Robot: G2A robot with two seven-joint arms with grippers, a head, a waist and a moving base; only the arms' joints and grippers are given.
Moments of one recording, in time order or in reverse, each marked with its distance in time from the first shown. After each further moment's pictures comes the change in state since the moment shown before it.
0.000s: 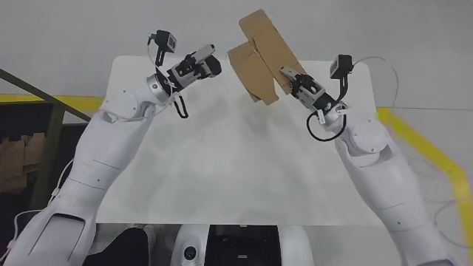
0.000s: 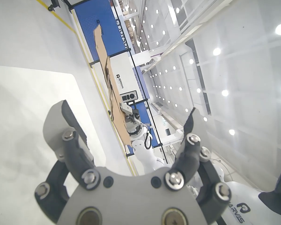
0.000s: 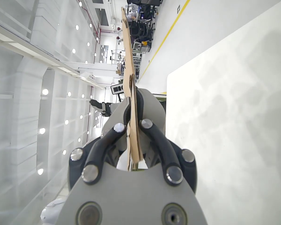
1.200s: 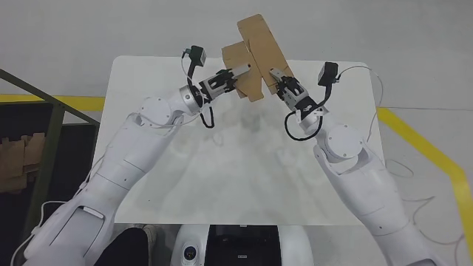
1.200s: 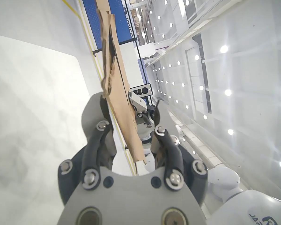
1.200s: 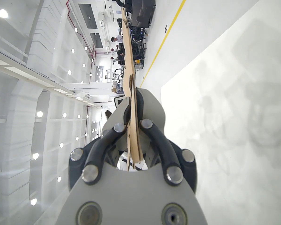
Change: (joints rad) left arm -0.049 -0.093 0.151 0.104 0.062 -0.027 0.074; right arm -0.004 -0.071 -0.076 -0.006 -0.055 0.075 -0.195
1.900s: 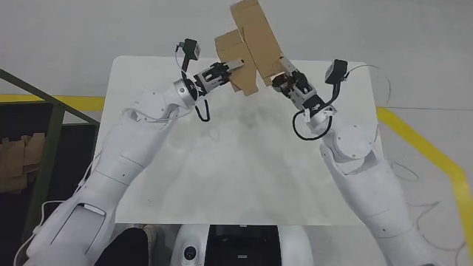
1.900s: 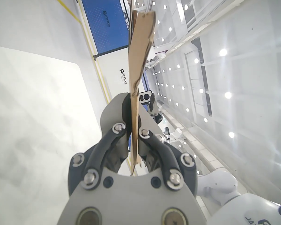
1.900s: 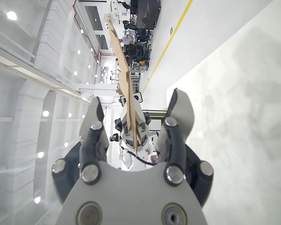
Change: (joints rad) left arm -0.020 -0.012 -0.065 0.034 -0.002 0.020 -0.052; right arm -0.045 -0.005 0.094 -0.036 0.003 -0.033 0.076
